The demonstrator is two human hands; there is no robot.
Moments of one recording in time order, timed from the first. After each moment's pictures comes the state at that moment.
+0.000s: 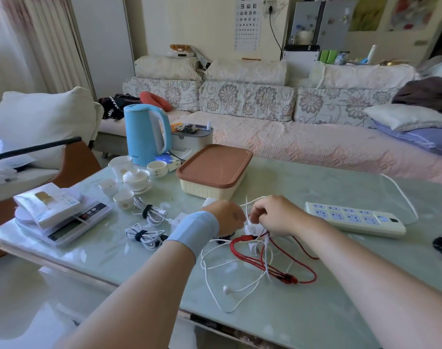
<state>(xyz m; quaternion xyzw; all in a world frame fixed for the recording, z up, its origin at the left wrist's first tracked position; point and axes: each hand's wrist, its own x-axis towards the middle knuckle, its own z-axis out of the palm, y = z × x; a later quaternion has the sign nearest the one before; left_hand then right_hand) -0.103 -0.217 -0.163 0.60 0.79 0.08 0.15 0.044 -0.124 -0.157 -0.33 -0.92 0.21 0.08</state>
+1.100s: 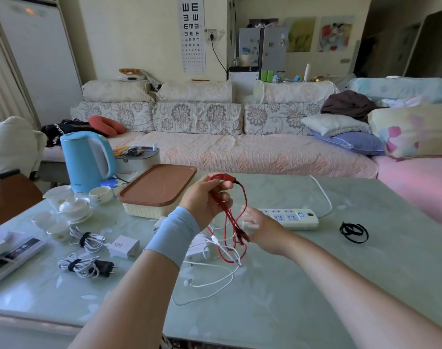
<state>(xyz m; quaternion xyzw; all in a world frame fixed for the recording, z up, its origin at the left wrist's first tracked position) 0.025 -0.179 -0.089 0.31 0.38 0.69 0.54 0.184 -0.099 -0.170 -0.40 -0.79 0.44 0.16</state>
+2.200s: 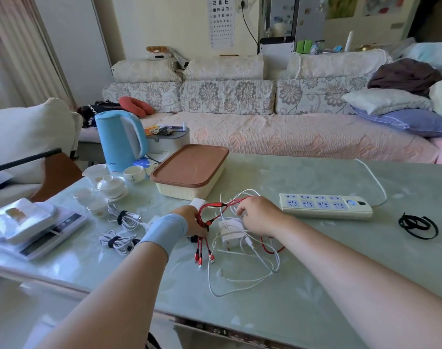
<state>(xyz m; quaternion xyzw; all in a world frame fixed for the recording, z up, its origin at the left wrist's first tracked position) -0.107 -0.206 -0.178 0.46 0.87 0.03 0.18 0.076 -0.104 -0.180 -0.36 -0.92 0.17 0.07</state>
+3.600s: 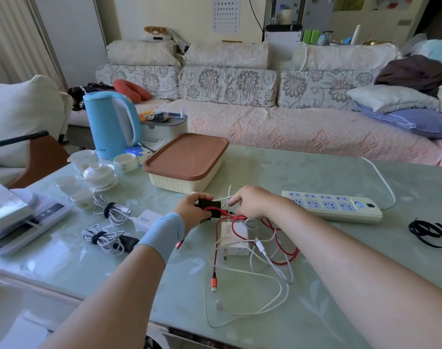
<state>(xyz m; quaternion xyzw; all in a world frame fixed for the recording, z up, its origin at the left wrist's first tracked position) -0.111 -0.175 -0.221 0.33 0.71 0.49 0.37 0.041 -0.069 -0.176 -0.37 -0.90 0.21 -0.02</state>
